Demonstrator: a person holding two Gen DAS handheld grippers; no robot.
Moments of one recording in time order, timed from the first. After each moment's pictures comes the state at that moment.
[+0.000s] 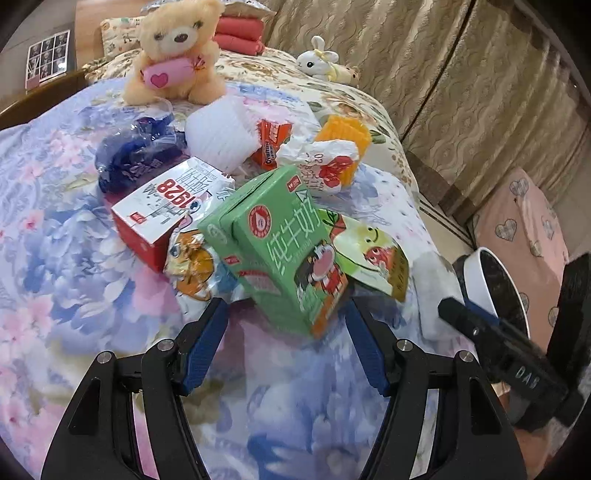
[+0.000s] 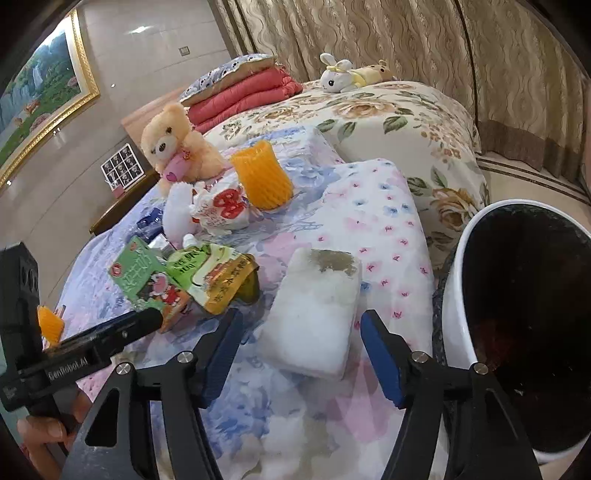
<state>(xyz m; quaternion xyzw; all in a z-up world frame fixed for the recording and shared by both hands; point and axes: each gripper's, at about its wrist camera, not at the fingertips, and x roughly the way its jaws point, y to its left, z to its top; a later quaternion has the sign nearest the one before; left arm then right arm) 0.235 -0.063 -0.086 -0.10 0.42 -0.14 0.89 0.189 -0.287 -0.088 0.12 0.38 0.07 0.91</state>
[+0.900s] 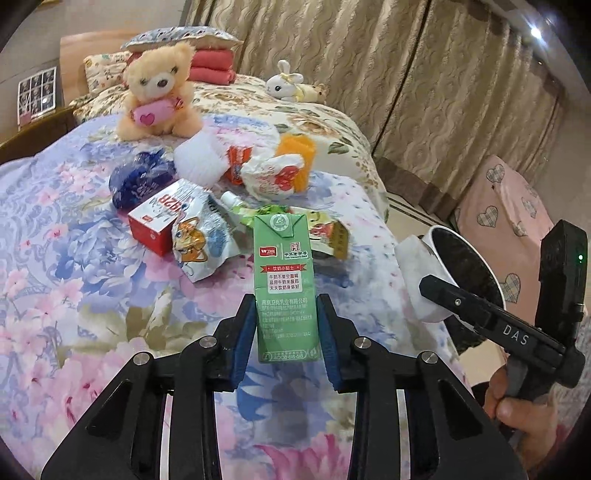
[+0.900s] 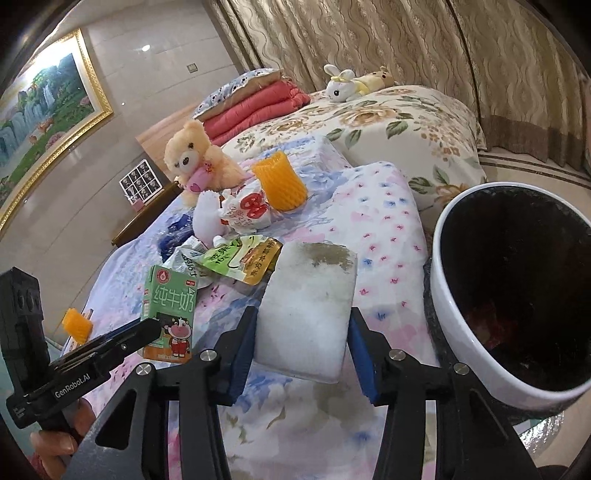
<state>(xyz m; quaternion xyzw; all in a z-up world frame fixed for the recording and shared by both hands) 0.157 -0.069 -0.051 -0.06 0.37 -0.18 0.91 0.139 -0.296 -0.070 0.16 0.35 0.10 0.92</state>
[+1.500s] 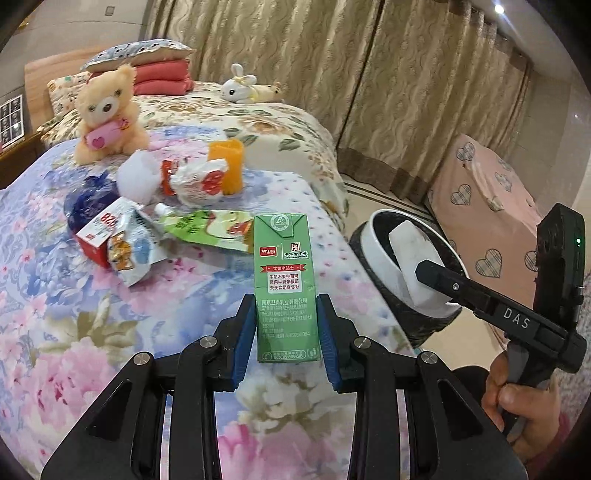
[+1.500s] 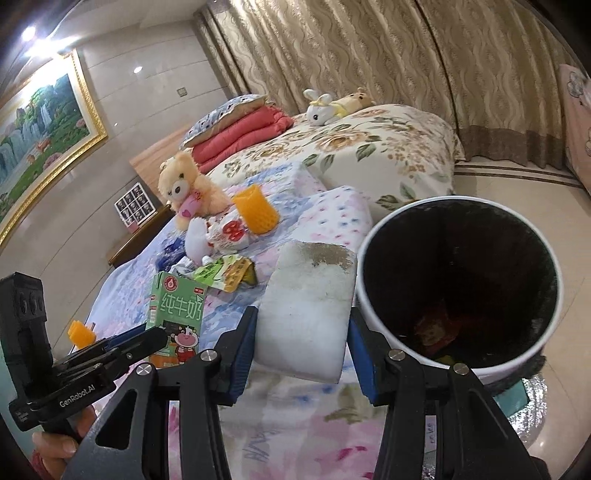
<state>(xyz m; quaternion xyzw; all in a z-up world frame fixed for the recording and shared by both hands) 0.131 -0.124 -0.032 -0.03 0.36 -0.23 0.90 0.096 -0.344 -0.049 0.18 0.32 0.07 0.93</state>
